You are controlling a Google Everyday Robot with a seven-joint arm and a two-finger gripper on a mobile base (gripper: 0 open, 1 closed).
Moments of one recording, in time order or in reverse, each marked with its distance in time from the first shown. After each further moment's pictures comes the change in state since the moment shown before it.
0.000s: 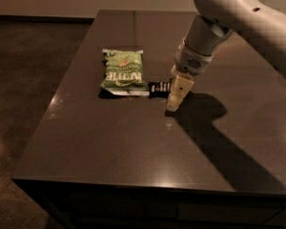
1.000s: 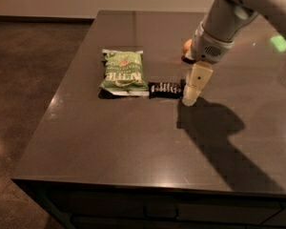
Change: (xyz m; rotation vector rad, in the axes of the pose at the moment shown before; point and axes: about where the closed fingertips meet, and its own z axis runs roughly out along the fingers) arm 0.017 0.007 -0.057 0.071 0.019 -0.023
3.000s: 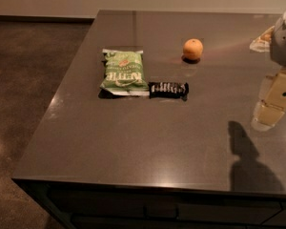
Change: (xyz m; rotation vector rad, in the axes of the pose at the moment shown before) arm 0.078 0.111 -0.129 0.181 0.099 0.042
